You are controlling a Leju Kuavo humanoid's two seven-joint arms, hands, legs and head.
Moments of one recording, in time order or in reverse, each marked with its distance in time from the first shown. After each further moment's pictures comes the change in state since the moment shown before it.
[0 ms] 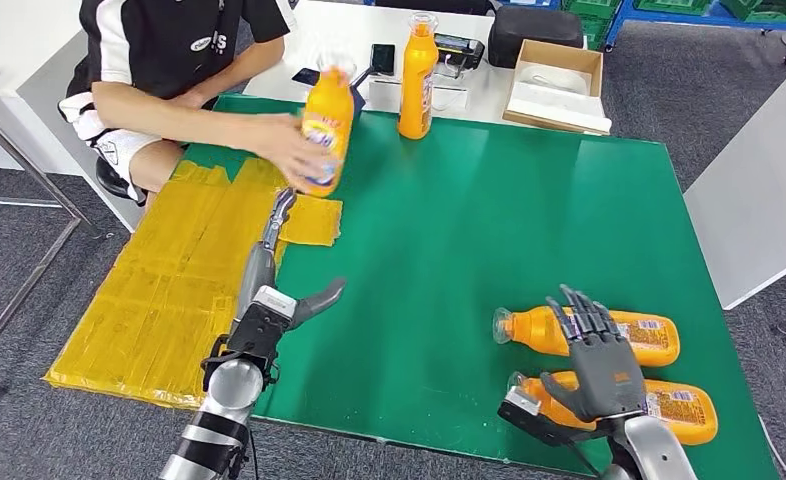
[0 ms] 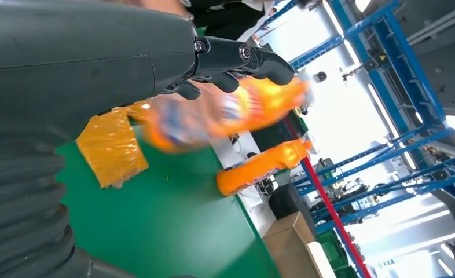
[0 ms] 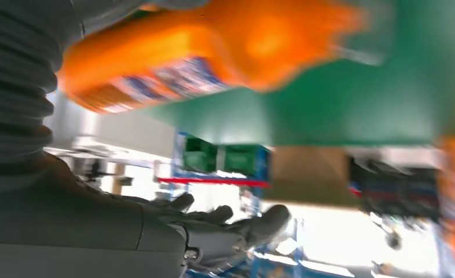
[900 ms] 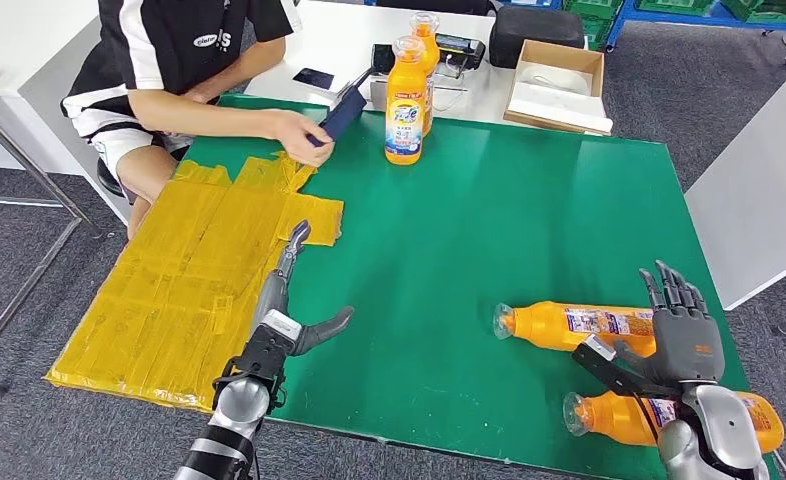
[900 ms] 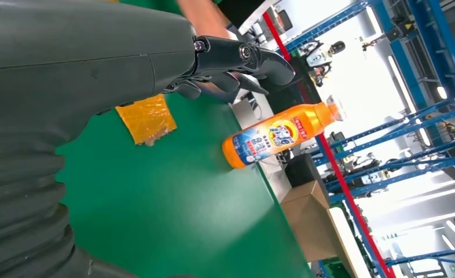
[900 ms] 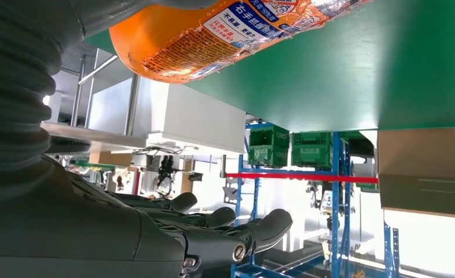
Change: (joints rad) left arm 0.026 -0.001 0.018 0.131 0.049 -0.037 -0.089; right arm -0.243 -0.063 -0.241 0.358 -0.027 -0.128 -0.062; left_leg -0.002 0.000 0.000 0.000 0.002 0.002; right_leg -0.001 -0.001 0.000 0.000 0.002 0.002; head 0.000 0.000
